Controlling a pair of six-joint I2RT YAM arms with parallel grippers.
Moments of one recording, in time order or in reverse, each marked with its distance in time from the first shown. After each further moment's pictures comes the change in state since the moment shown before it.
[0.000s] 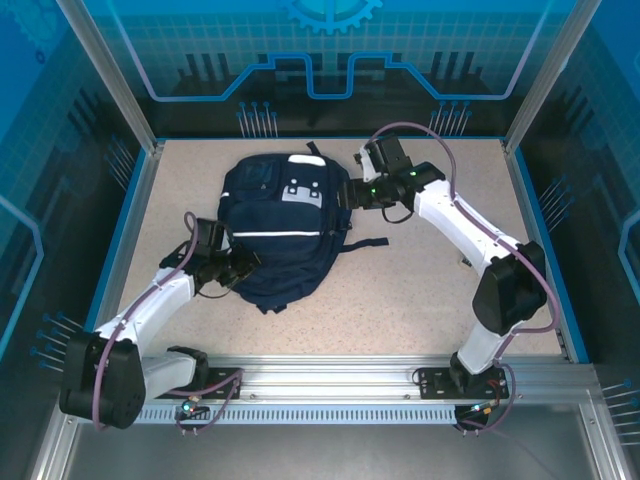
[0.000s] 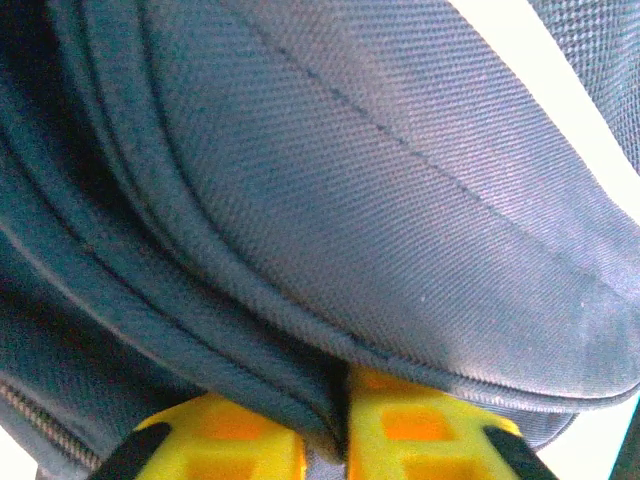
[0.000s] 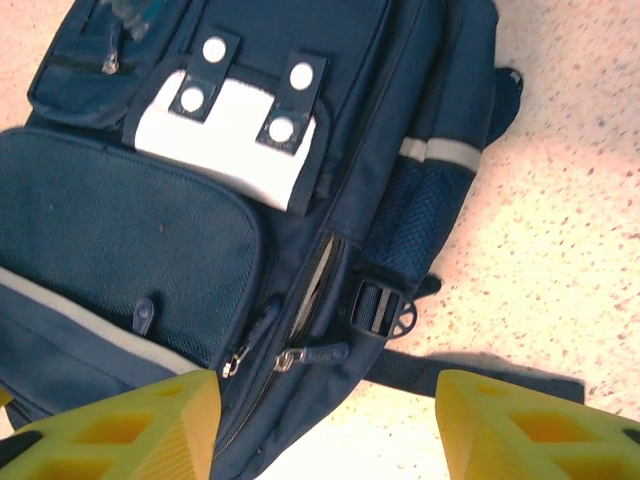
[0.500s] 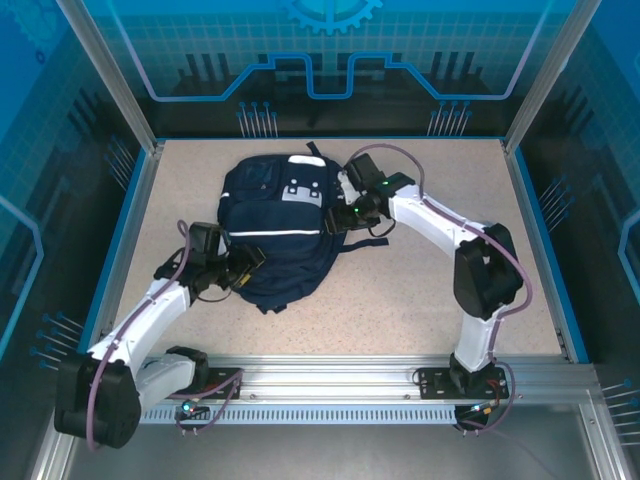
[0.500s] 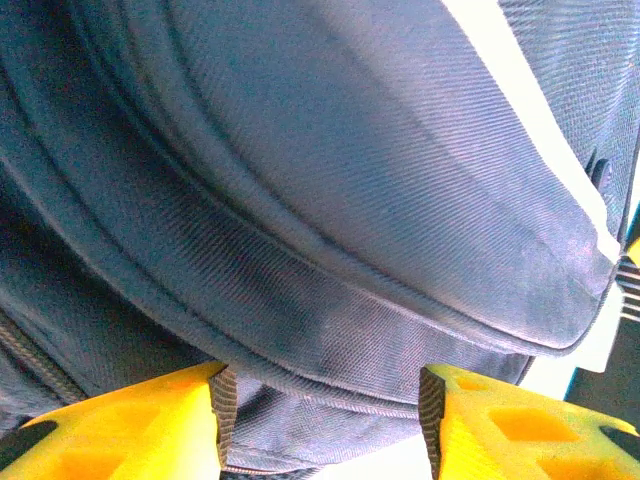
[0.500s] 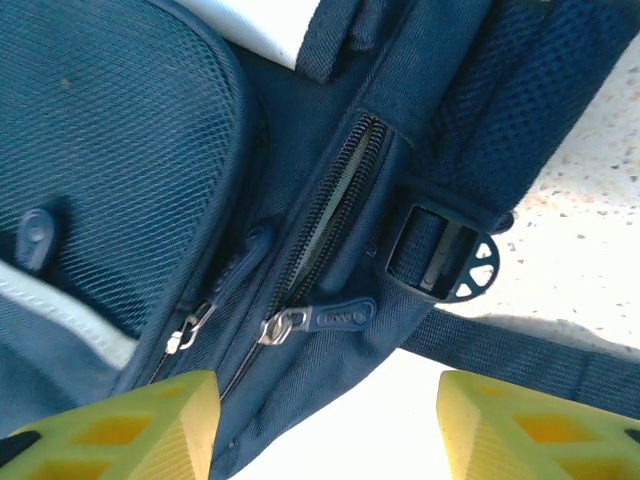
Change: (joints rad) left arm -0.010 -0.104 -0.063 0.044 0.050 -0.152; right arm 0.063 0.159 -0.014 -0.016 -0.031 -0.053
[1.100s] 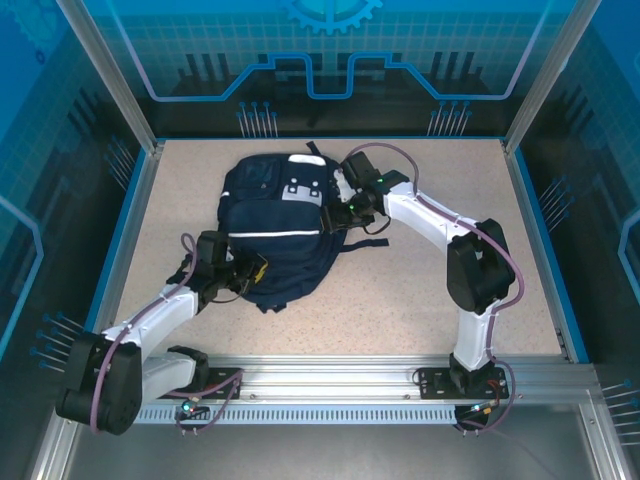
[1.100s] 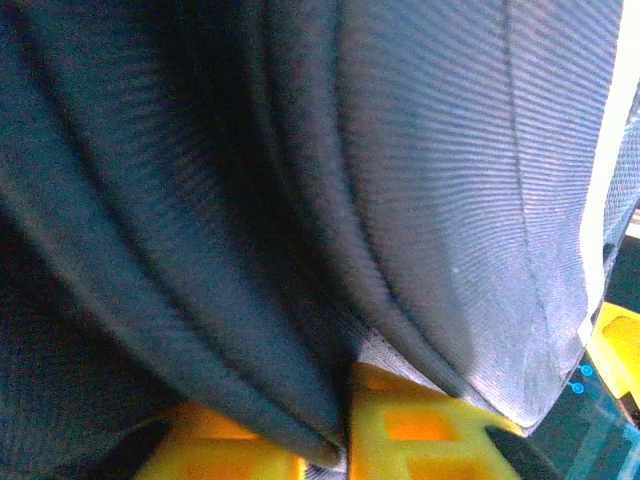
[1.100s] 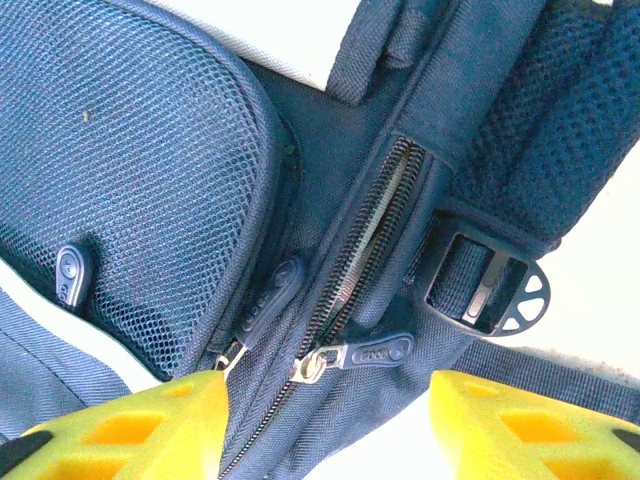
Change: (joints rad) left arm -0.027 0.079 -0.126 0.301 -0.013 -0.293; right arm 0.003 0.041 0.042 0.011 -0.040 0.032
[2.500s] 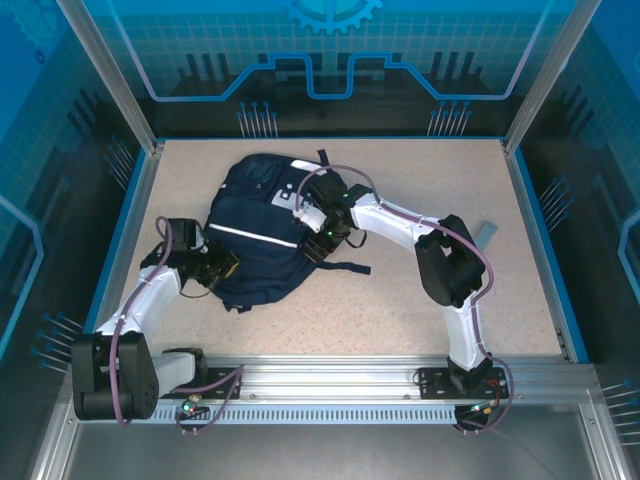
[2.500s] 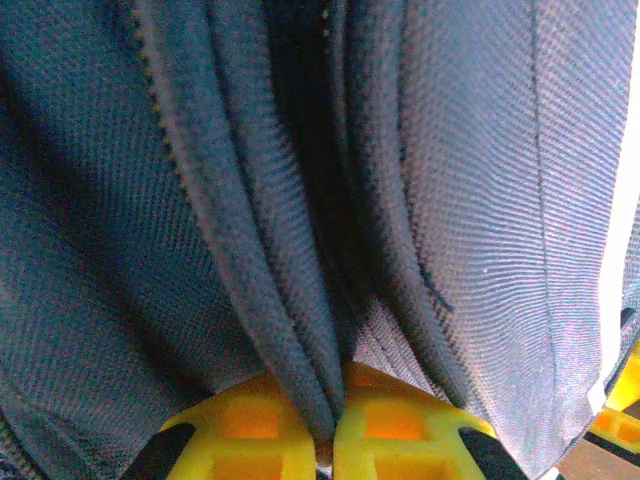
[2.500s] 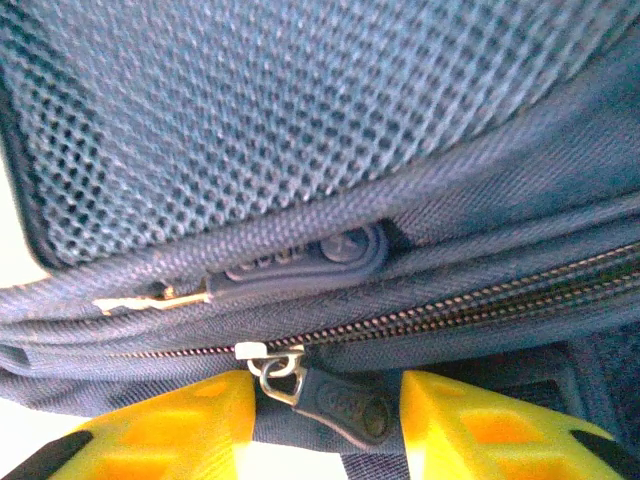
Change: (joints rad) left arm 0.287 0.046 0.183 -0.388 0.062 0.447; right arm 0.141 0.159 0.068 -0.086 -0.011 -0.532
